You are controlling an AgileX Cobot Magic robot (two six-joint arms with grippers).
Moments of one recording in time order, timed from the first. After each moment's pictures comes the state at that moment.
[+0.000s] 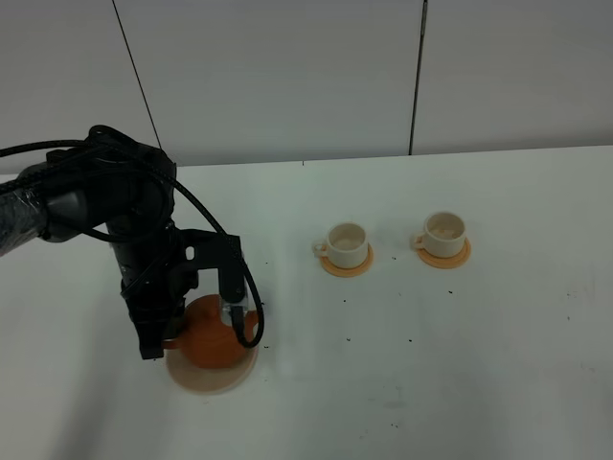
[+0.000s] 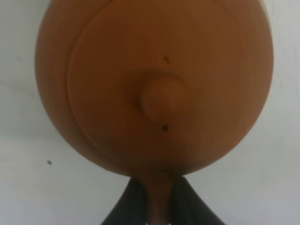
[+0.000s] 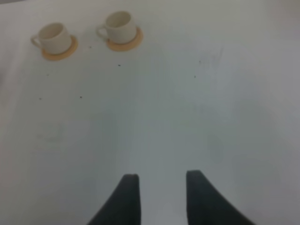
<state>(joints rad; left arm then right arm) -0.33 2.03 -1.44 0.15 1.02 1.05 -0.05 -0.01 -0.49 0.26 1.08 -0.12</state>
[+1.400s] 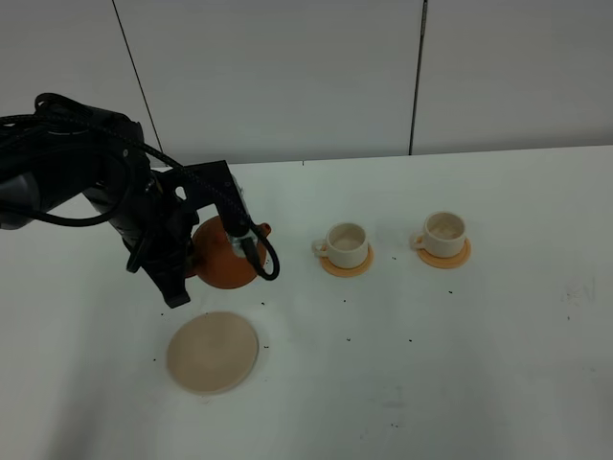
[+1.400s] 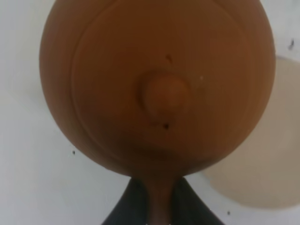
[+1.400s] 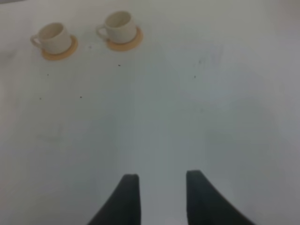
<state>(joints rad) -0.32 1.91 -1.44 0.11 0.80 0.87 -0.05 -0.01 -0.49 0.26 1.08 -0.12</state>
